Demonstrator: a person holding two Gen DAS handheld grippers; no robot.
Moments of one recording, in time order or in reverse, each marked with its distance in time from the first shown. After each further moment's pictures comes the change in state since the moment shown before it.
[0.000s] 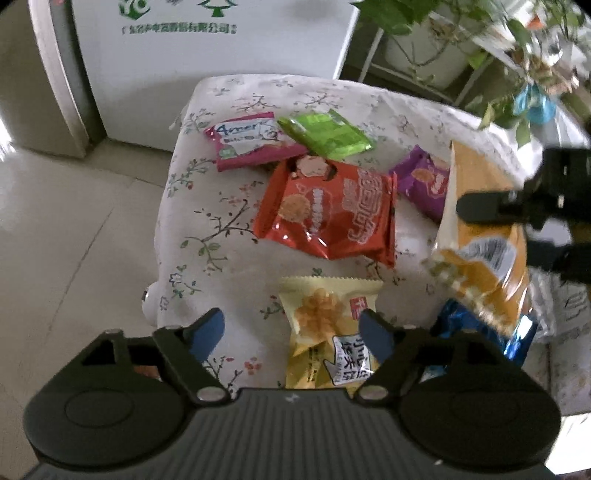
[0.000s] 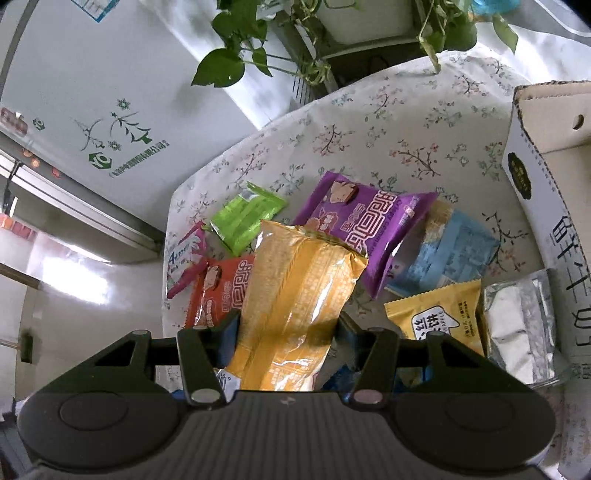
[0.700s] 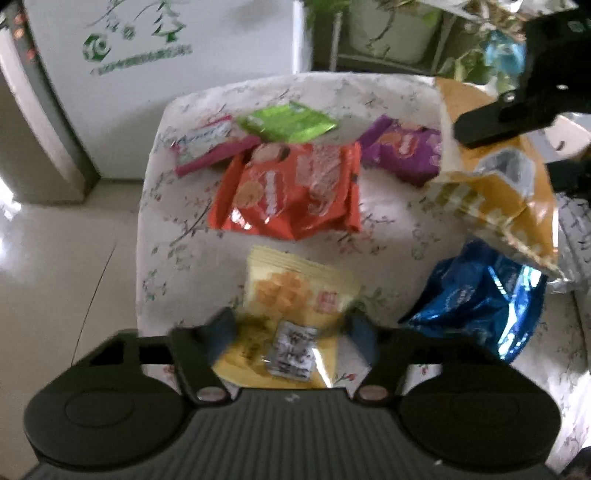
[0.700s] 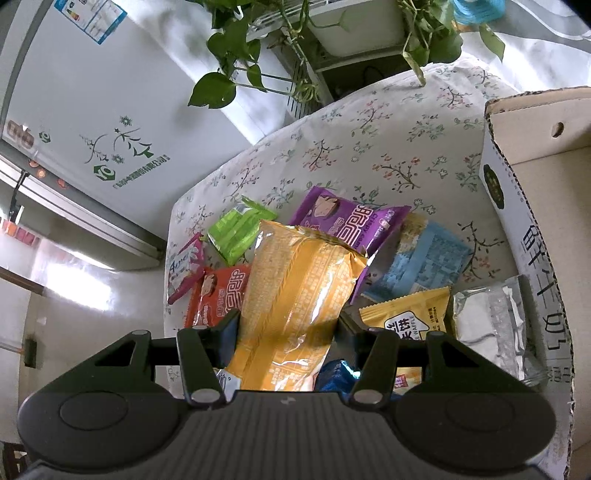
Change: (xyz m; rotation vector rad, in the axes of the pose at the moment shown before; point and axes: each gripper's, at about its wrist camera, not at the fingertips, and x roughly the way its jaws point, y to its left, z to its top) left arm 0.003 -0.035 -0.021 0.168 -0.056 0.059; right arm -0.019 -0.010 0.001 0.008 -0.021 0.009
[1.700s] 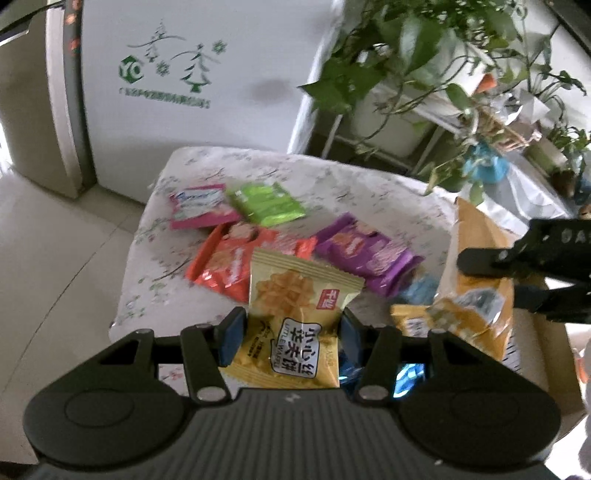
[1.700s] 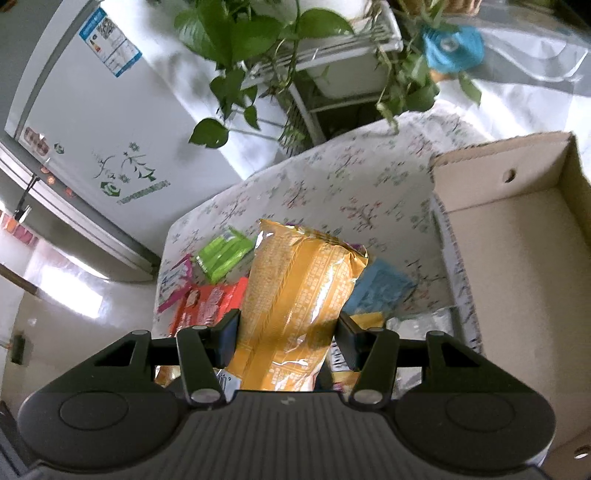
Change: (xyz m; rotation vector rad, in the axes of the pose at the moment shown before) left arm -0.061 -0.008 0.018 -0.244 -0.184 -0.119; right arm -0.055 -0.023 -0.003 -0.077 -0.104 -0.033
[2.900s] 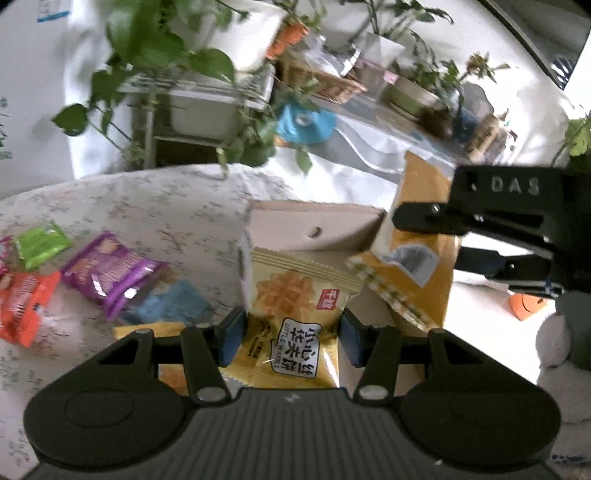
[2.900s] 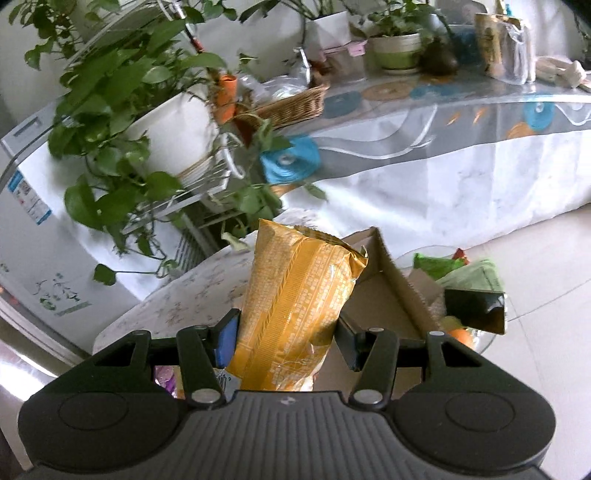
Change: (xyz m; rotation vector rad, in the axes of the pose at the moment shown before) left arm 0.014 -0.208 -0.007 0.229 0.058 -0.275; right arm -0.108 -0.119 0.021 0.155 -0.285 -0.196
